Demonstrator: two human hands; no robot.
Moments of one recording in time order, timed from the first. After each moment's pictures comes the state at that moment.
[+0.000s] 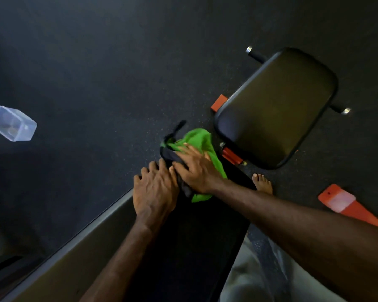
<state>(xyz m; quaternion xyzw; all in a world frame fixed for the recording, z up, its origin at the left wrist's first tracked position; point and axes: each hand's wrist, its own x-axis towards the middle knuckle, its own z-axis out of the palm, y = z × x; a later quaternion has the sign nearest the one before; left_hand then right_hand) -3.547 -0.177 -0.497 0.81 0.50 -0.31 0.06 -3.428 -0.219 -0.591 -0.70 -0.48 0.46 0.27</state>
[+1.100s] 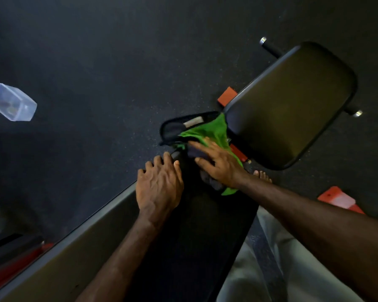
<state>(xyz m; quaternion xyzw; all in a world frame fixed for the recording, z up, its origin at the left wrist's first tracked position) -3.543 -0.177 -0.495 0.79 0.51 -0.32 0.09 -3.385 -0.249 -0.631 -0.66 -0.53 0.46 0.26</state>
